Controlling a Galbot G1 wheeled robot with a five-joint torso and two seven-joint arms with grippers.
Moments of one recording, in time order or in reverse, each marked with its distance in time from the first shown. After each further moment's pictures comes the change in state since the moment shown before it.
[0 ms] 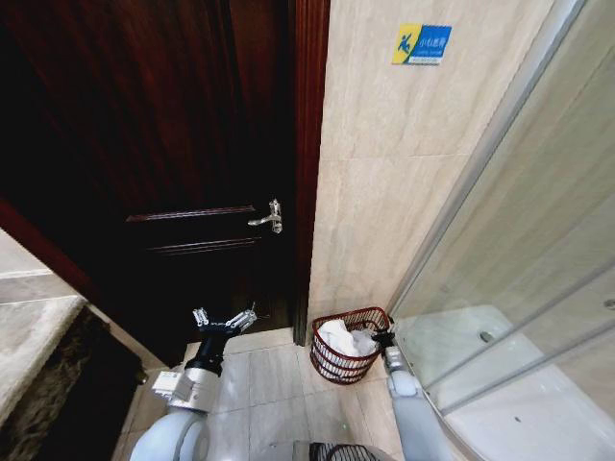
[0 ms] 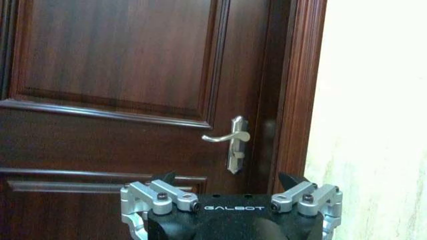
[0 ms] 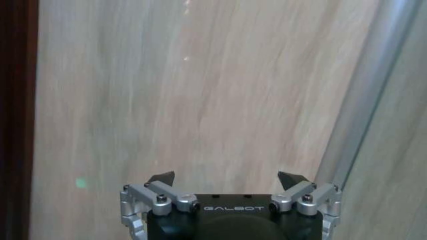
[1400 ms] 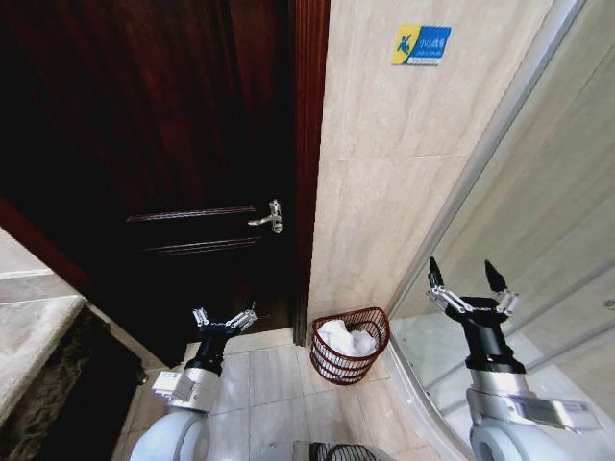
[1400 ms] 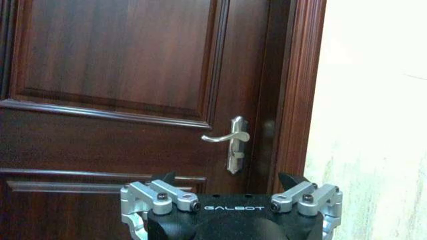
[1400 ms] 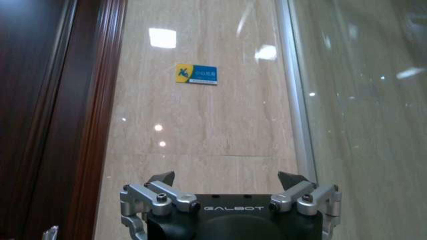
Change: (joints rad) left arm 0.000 0.000 0.000 0.000 0.000 0.000 0.000; right arm -0.549 0.047 0.095 1.161 0.394 -0.123 0.028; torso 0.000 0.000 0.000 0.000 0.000
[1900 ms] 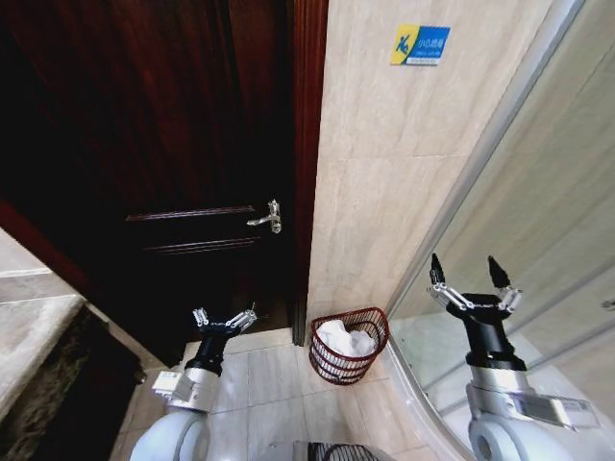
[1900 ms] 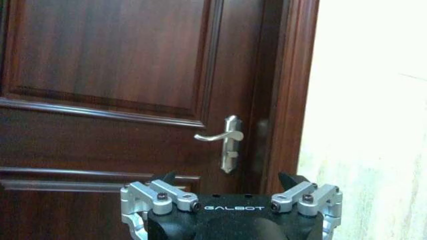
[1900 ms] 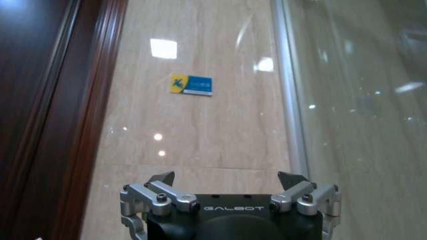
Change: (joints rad) left arm 0.000 0.000 0.000 0.000 0.000 0.000 0.000; right arm 0.046 0.002 -0.001 -0.006 -0.018 0.011 0.001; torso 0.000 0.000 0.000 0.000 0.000
